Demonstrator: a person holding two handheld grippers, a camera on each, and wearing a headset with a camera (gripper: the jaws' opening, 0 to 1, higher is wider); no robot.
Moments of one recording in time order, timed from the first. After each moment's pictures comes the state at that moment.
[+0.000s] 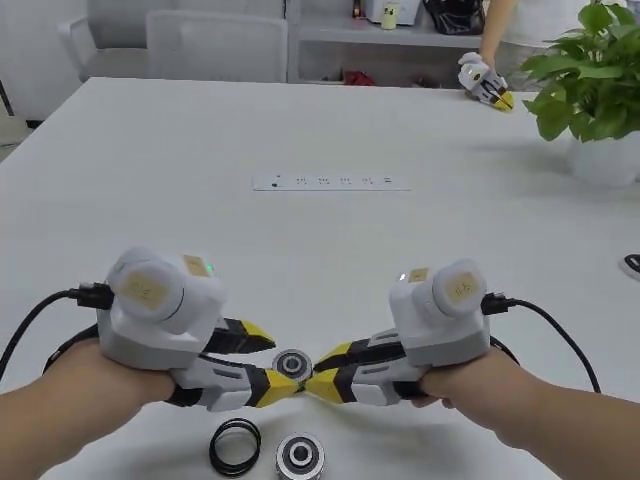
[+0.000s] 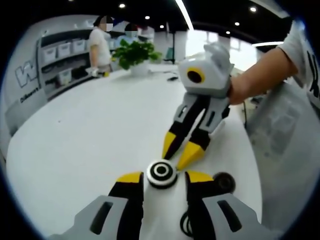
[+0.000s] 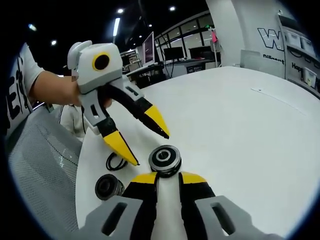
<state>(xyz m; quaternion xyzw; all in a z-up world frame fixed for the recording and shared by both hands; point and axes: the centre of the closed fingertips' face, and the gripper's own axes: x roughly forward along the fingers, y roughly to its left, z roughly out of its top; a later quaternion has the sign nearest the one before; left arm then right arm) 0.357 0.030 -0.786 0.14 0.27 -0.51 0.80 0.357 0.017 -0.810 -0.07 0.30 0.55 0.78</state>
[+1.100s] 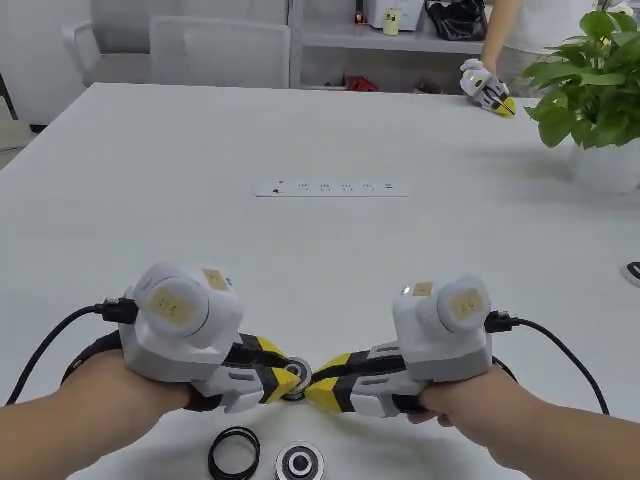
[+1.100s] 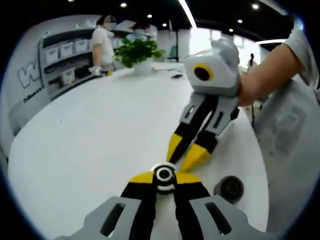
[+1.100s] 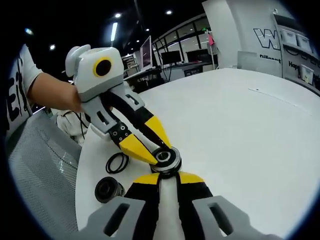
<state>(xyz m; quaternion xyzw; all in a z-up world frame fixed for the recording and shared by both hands) 0.367 0.024 -0.794 0.16 0.27 -0.49 0.81 0.358 0.018 -0.809 -0.05 0.29 0.54 0.79</state>
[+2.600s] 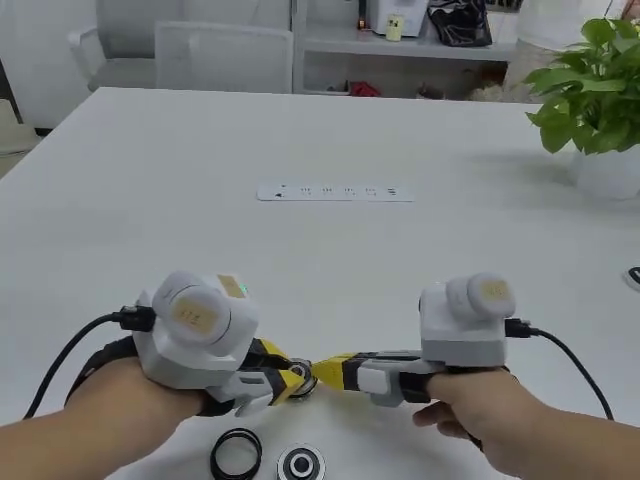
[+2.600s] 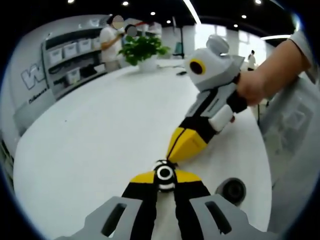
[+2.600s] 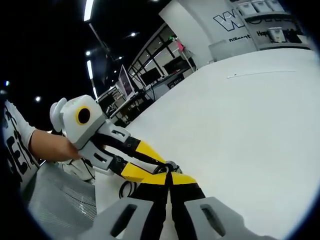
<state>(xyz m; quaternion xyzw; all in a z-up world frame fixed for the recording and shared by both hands) 0.366 0.023 -0.794 0.18 0.27 -0.46 0.83 0.369 0.016 -0.790 0.13 0.32 0.49 0.80</state>
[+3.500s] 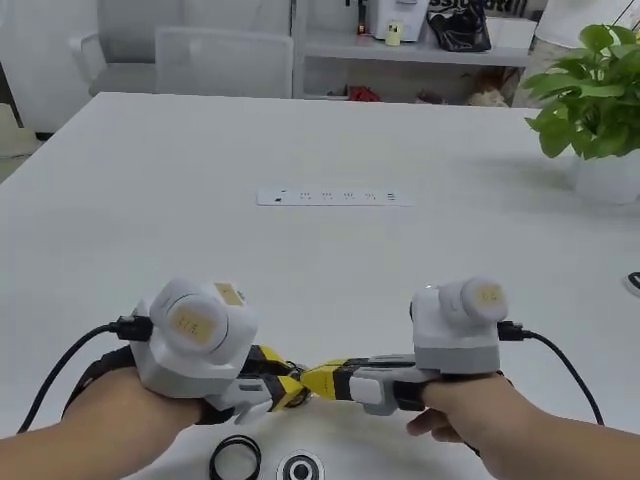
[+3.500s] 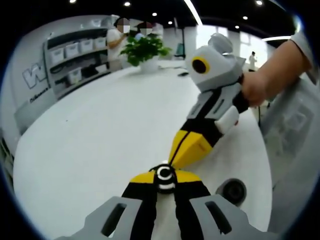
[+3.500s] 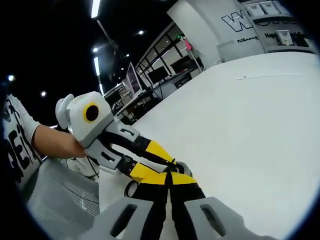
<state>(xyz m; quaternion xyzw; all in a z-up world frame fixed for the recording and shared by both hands) 0.367 0.024 -0.794 0.17 0.27 -0.46 0.83 0.362 0.026 -0.783 0.12 0.30 0.52 0.79</state>
